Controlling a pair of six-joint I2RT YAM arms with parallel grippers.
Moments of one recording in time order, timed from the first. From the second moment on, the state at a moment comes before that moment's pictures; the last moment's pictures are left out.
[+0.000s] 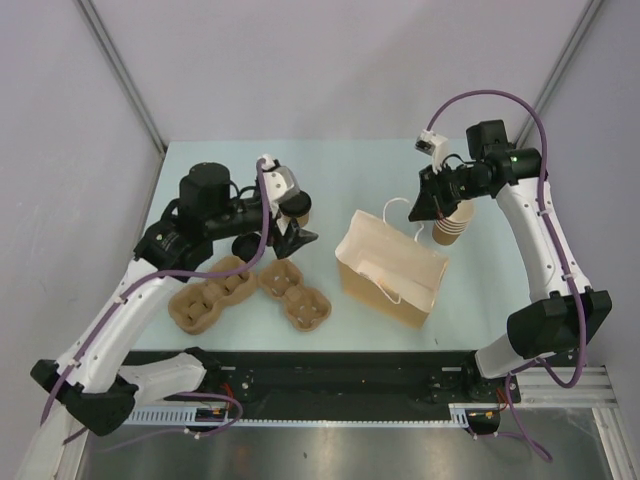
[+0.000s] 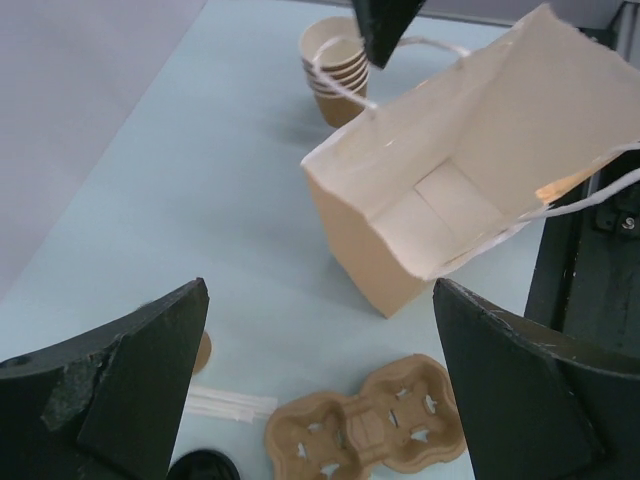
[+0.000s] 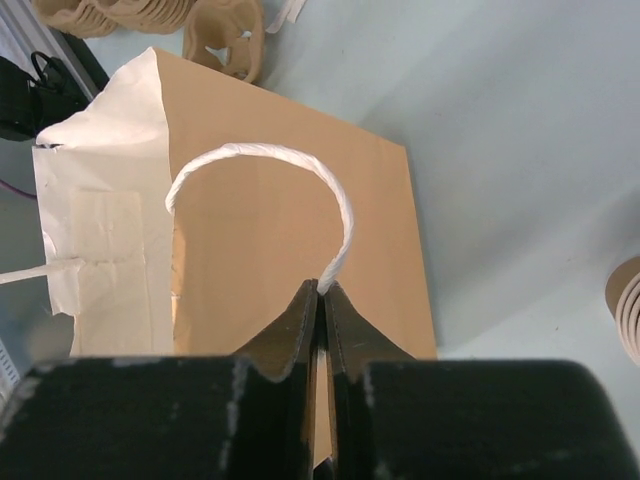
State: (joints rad) left arm -0.63 1.11 1.38 -0.58 0.50 0.33; right arm 0.16 1.52 1.71 -1.22 -0.75 -0.37
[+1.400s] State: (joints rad) left arm -0.32 1.08 1.08 -0.69 0.69 0.21; right arm 0.54 1.56 1.87 -1.24 -0.59 -1.26
